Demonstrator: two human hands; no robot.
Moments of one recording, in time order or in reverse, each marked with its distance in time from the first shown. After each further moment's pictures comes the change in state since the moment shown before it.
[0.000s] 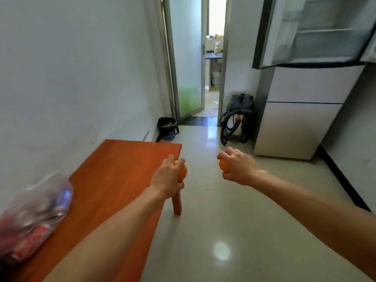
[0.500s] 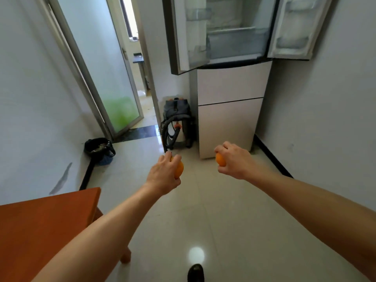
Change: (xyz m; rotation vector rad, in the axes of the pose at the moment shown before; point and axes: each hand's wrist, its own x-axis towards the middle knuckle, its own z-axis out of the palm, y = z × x) left_hand 0.301 0.214 0.097 -0.011 -0.052 0.335; right_hand 0.034 0.326 -0.004 -0.014 0.073 0.359
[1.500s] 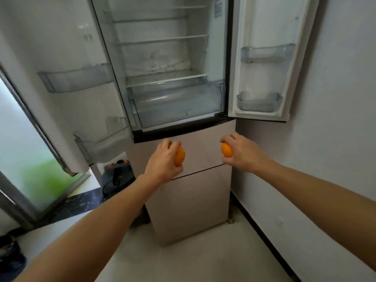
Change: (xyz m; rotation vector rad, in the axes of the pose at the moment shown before) left_hand 0.744 0.161 0.005 -0.145 0.229 0.240; right_hand 0.469 0.535 -0.089 0.010 0.185 0.231
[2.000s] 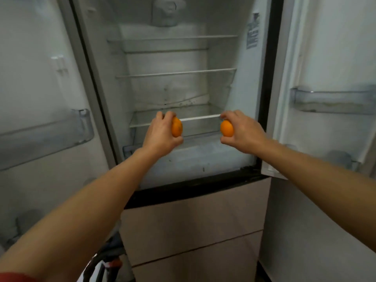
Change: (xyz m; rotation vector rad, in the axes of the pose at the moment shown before) left_hand 0.308 -0.104 -0.042 -0.095 0.274 -0.124; right_hand 0.327 0.034 -0.030 0.094 0.279 -0.127
